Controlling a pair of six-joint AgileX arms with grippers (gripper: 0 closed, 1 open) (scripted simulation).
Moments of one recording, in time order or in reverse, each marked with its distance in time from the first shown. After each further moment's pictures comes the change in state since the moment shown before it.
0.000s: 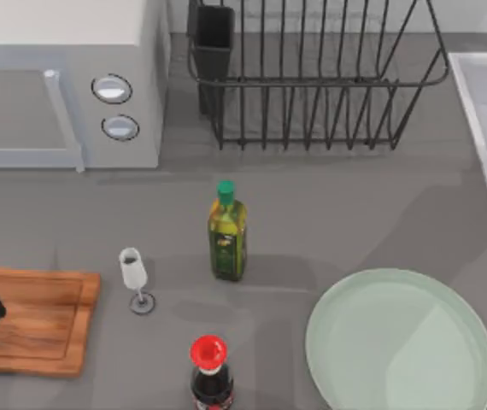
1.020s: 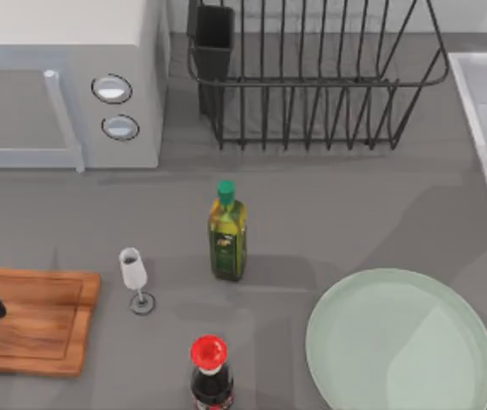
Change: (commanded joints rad) left arm 0.000 0.000 0.000 0.000 0.000 0.000; right arm 0.000 0.000 0.000 0.000 0.000 0.000
